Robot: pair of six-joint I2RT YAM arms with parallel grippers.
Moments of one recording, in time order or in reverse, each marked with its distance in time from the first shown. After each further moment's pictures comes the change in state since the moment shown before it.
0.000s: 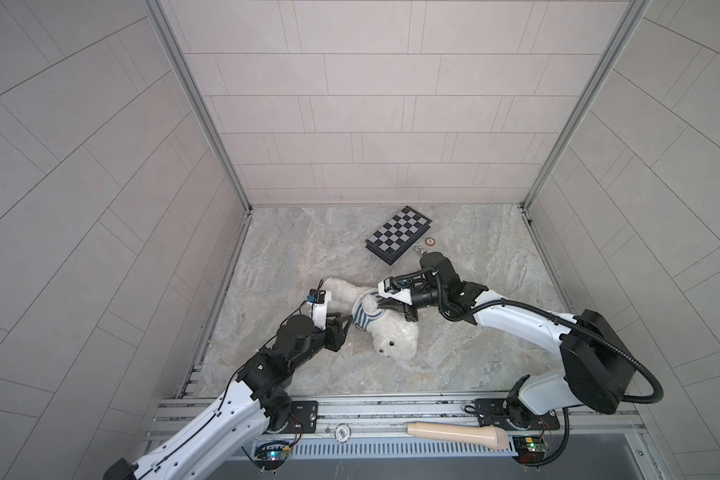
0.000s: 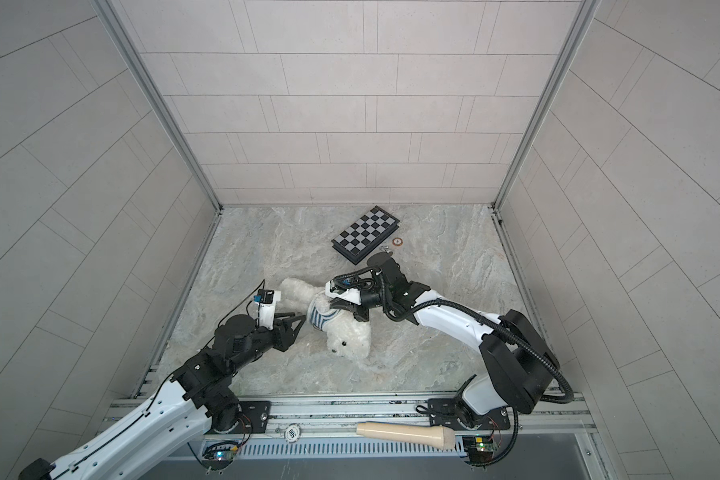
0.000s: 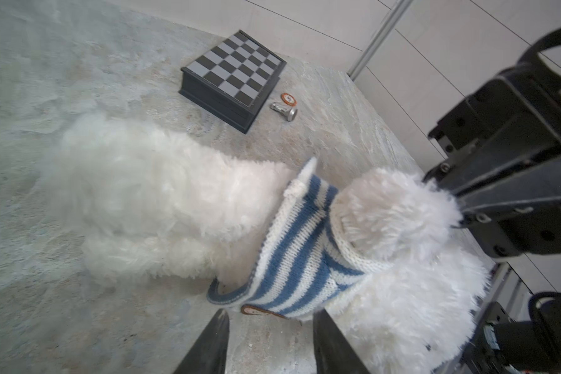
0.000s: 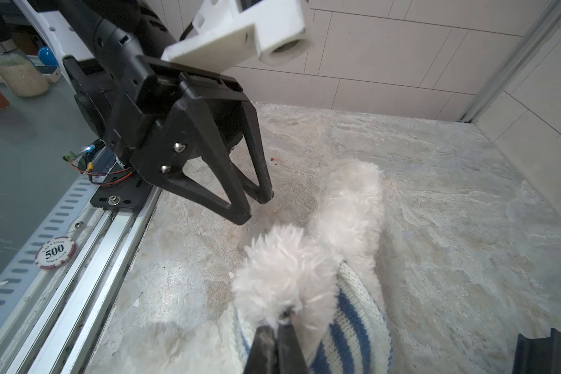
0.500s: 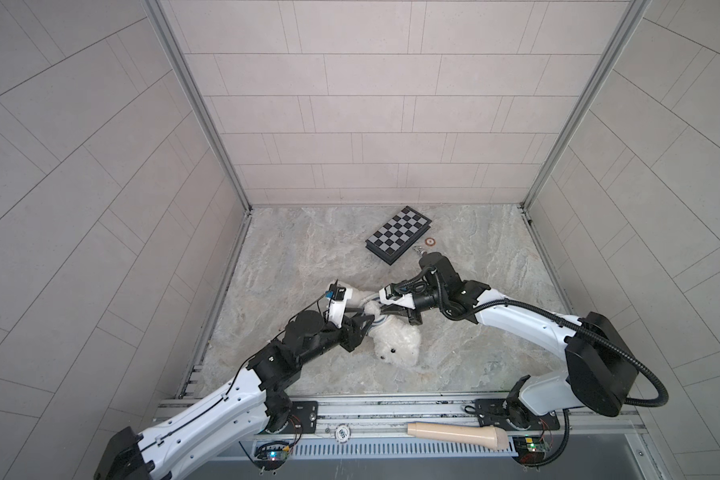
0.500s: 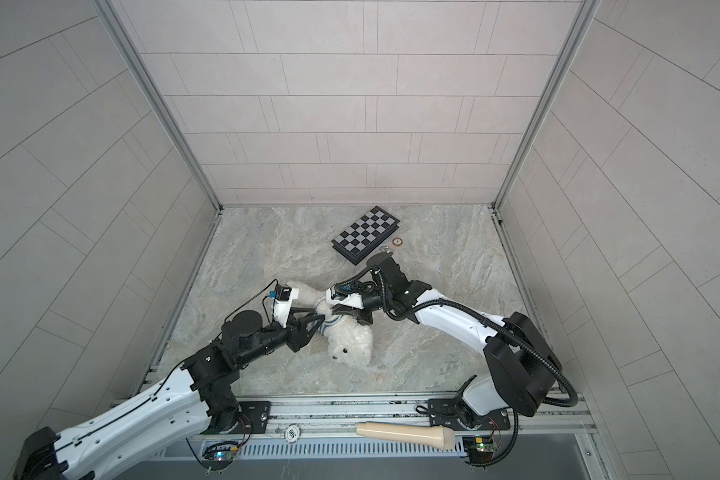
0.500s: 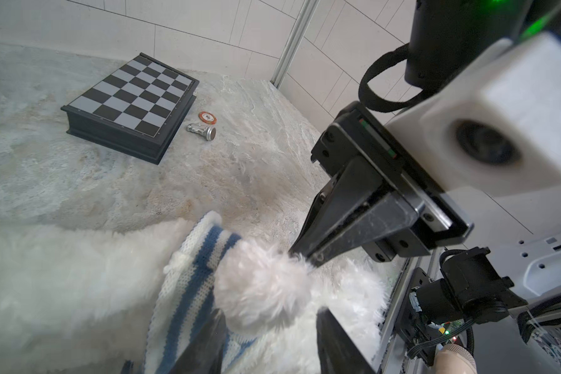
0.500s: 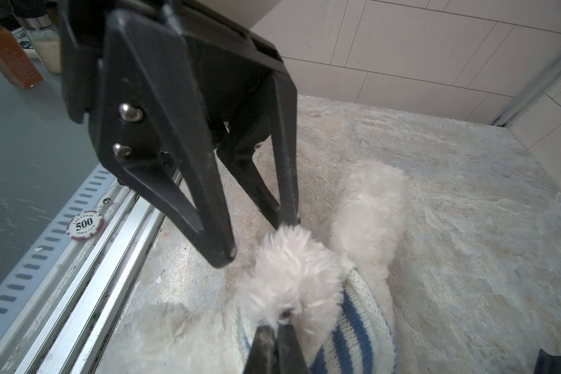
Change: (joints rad) left arm -0.086 0.171 0.080 0.227 0.082 0.033; right arm 0.000 -0.018 0.012 -0.105 -0.038 -0.100
